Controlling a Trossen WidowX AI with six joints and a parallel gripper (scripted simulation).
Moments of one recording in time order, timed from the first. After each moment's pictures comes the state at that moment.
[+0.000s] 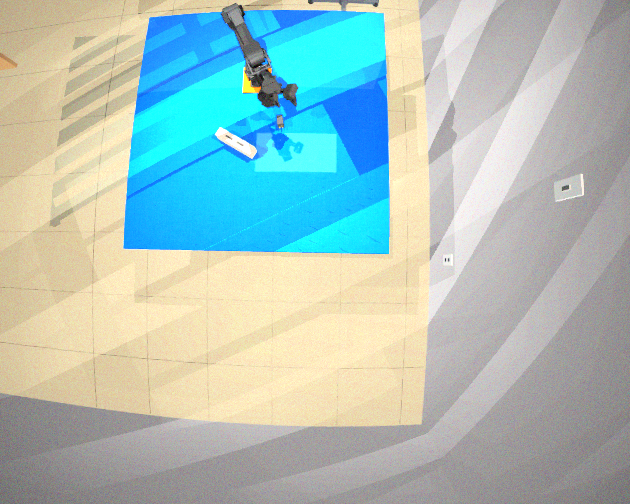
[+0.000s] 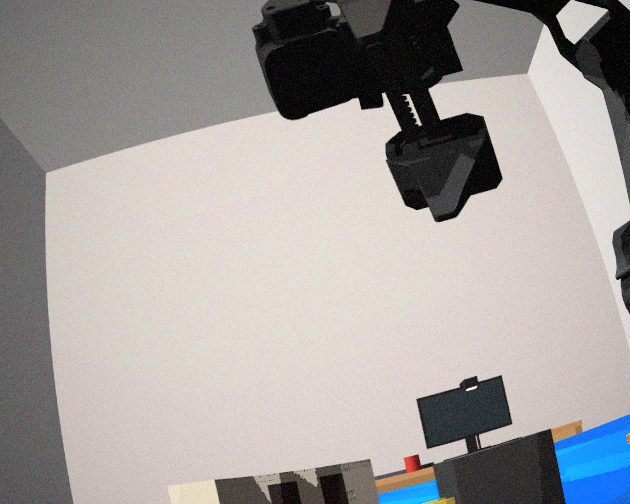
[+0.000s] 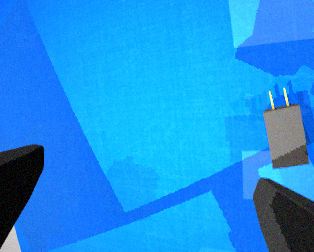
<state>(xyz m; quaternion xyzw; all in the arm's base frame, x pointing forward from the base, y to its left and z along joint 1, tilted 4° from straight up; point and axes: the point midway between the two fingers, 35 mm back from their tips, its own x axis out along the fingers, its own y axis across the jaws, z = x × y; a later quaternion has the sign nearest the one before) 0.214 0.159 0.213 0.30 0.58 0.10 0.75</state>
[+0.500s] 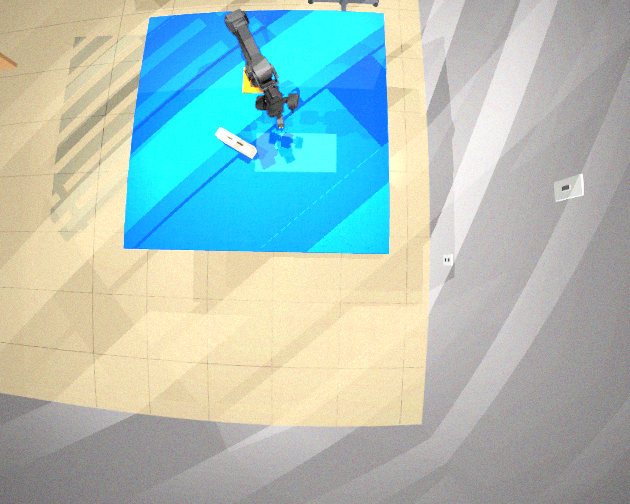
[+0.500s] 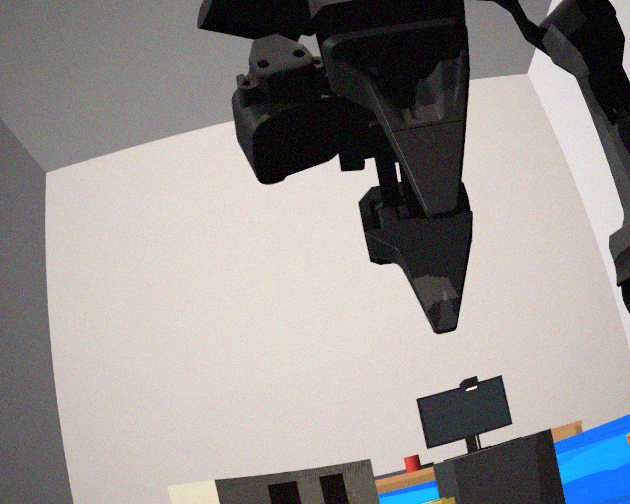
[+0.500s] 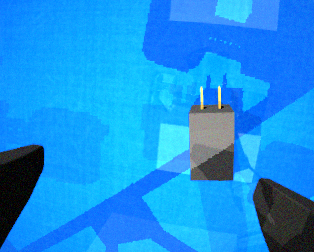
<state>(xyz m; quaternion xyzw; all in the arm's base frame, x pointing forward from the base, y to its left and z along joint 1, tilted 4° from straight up) 0.223 0.143 0.161 0.12 0.64 0.07 0.75</state>
